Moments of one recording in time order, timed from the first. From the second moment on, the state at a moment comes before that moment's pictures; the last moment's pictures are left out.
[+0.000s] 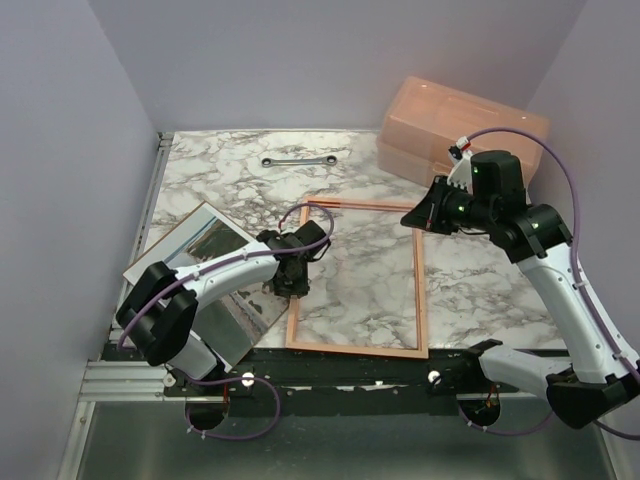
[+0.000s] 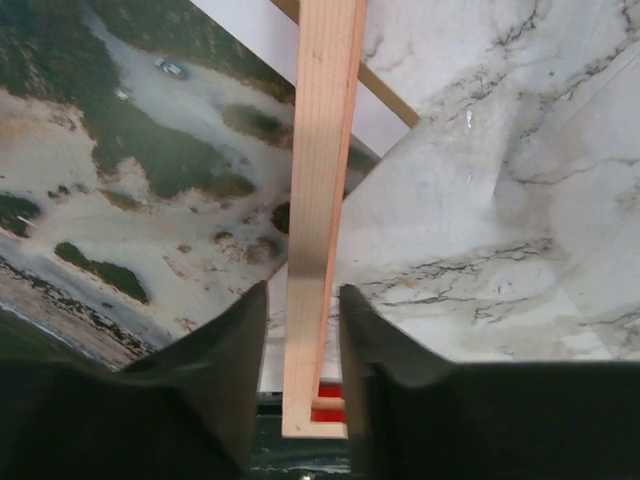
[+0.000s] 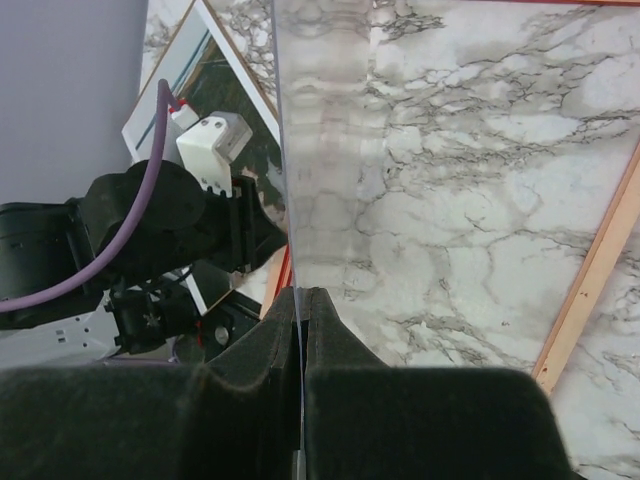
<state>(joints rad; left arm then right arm) -0.80 1.53 0.99 -0.82 -0.17 -0.81 0.39 1.11 1.37 -0.88 -0.30 0.53</state>
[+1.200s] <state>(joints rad) -0.56 1.28 0.67 -0.47 0.13 -0.75 0.29 1.18 1.24 -0.79 -0.62 0.56</state>
